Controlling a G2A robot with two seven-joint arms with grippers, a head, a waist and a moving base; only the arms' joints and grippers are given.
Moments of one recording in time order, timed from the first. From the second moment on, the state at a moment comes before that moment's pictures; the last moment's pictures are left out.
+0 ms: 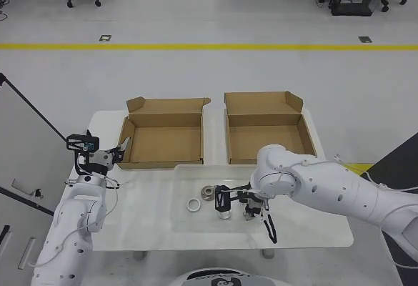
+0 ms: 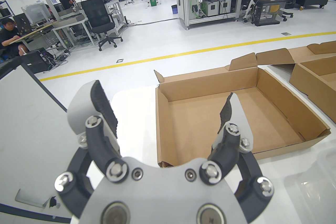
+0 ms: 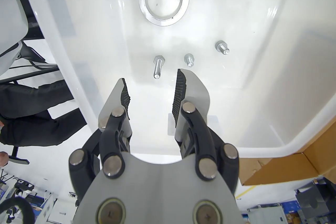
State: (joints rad) left arm 1.73 -1.15 -1.60 -1.80 1.33 0.00 0.00; right arm -0.58 -0.92 0.18 -1.77 -0.46 -0.42 1.40
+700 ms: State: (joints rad) left arm 1.73 -1.15 -1.60 -1.80 1.33 0.00 0.00; right arm -0.61 -0.97 0.17 -1.69 -0.48 -0.43 1.39
